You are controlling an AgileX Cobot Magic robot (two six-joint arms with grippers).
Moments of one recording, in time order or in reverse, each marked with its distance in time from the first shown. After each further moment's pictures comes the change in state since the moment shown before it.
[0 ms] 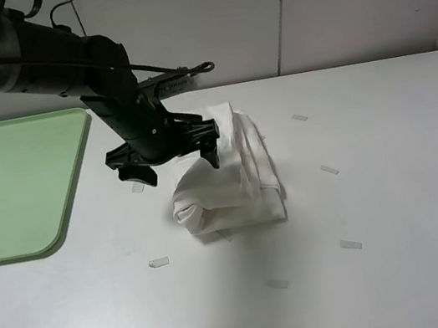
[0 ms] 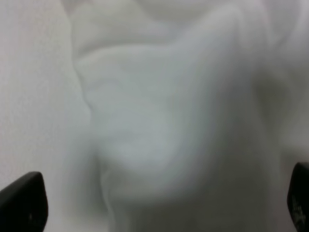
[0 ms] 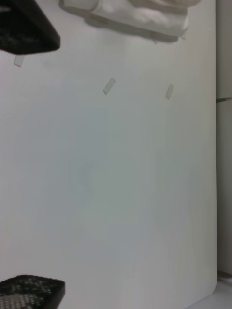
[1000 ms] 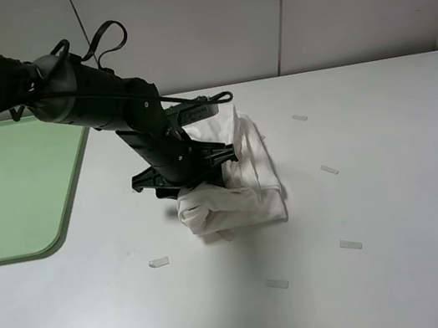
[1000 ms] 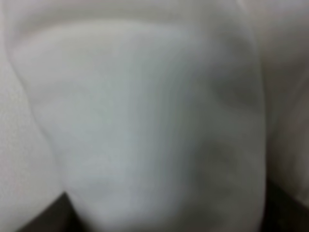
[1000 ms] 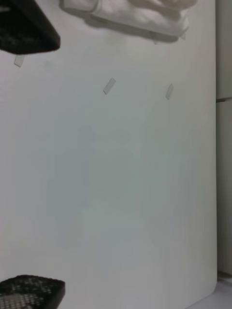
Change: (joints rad) left arm -0.043 0.140 0.008 -0.062 -0.142 -0.024; right arm 0.000 0.000 0.000 0.000 0.000 0.000
